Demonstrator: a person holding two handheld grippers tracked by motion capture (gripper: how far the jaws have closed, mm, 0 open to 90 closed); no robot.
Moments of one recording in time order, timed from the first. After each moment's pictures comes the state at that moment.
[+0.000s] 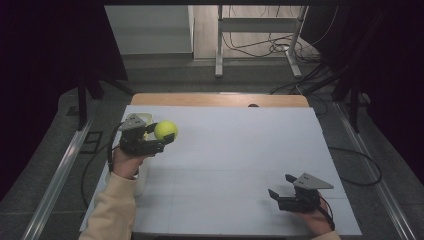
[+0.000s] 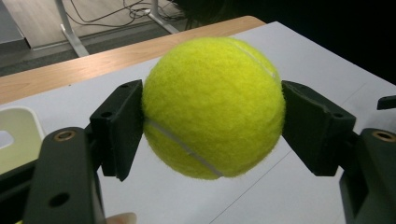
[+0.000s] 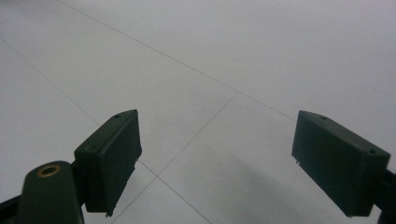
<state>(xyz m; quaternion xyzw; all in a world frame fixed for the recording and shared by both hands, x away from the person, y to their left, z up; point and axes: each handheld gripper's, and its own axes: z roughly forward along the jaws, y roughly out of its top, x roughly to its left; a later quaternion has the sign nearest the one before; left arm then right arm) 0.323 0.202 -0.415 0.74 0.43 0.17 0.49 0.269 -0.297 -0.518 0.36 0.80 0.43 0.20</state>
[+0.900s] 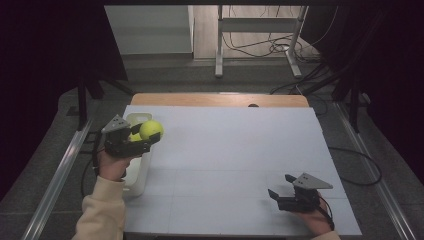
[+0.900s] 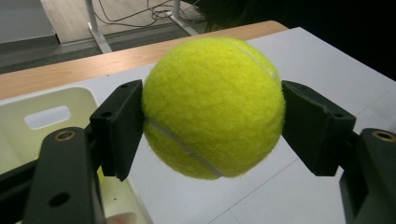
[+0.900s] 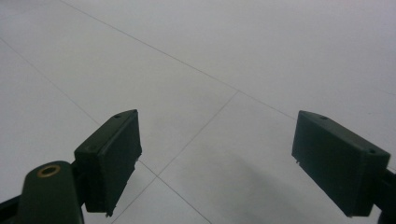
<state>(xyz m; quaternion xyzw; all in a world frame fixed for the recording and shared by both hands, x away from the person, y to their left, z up) 0.310 0.234 -0.413 0.72 0.46 0.19 0.48 0.270 -0.296 -0.519 0.36 0.80 0.43 0.20</state>
